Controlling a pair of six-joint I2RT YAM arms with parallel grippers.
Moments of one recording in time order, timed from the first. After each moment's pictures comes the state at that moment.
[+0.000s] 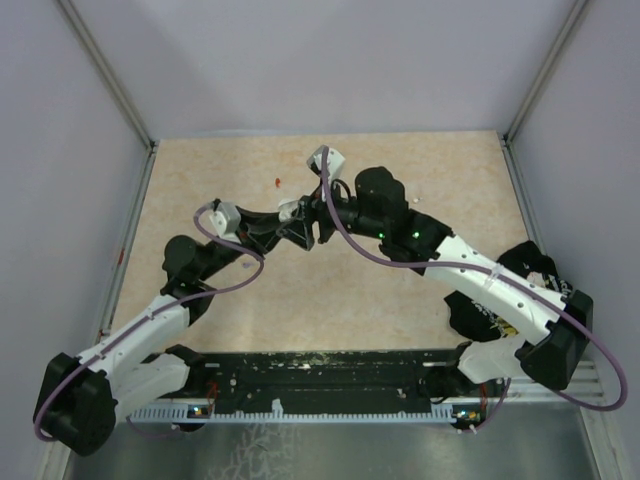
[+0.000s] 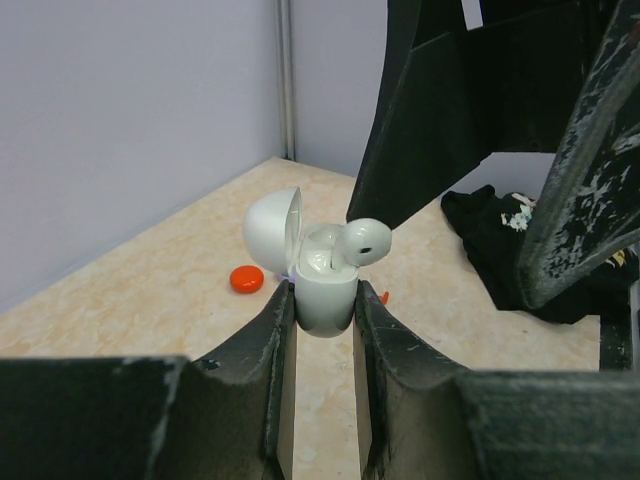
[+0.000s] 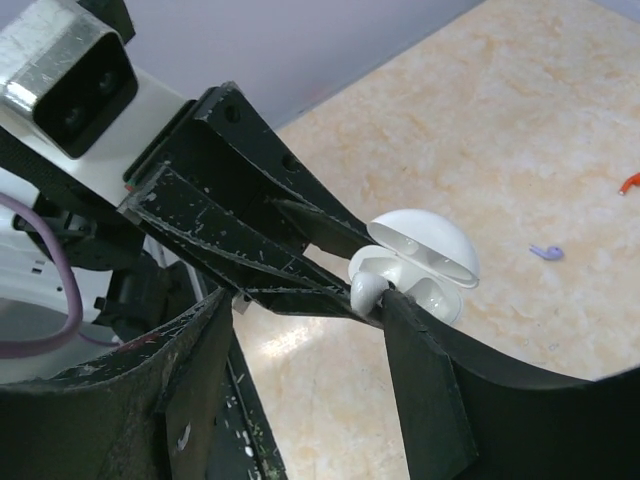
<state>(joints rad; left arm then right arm) -0.48 0.98 0.48 0.84 0.52 -0.17 0.89 1.30 1.28 -0.15 -0.29 0.24</state>
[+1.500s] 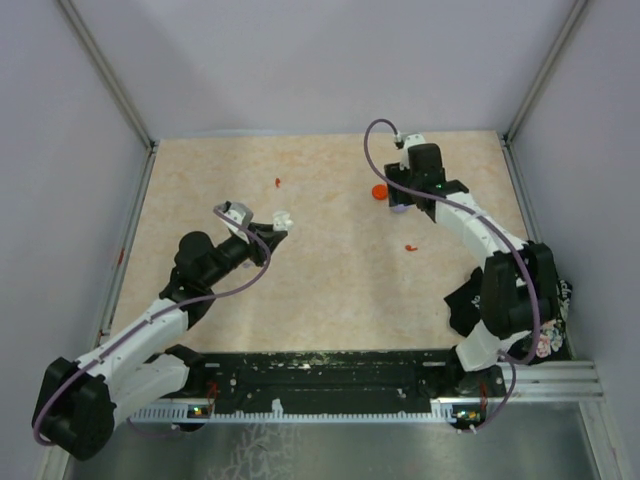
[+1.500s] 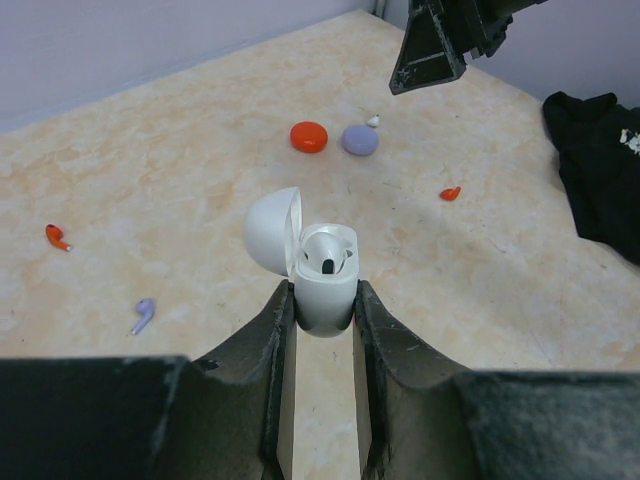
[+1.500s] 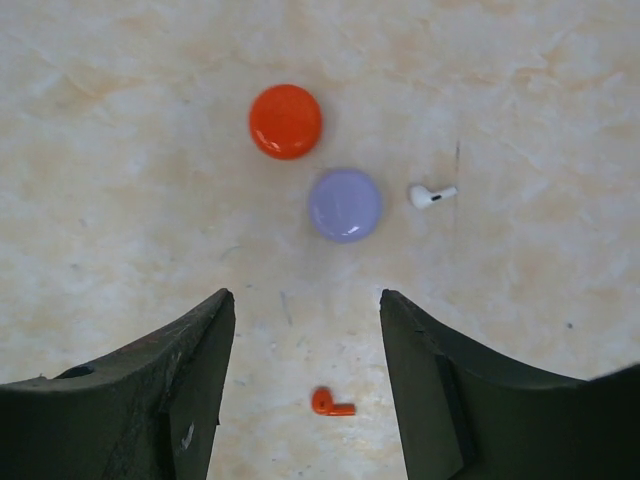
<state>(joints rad) -0.48 0.95 0.45 0.51 0.33 -0.10 0.31 1.57 1.22 -0.30 0.06 0.03</state>
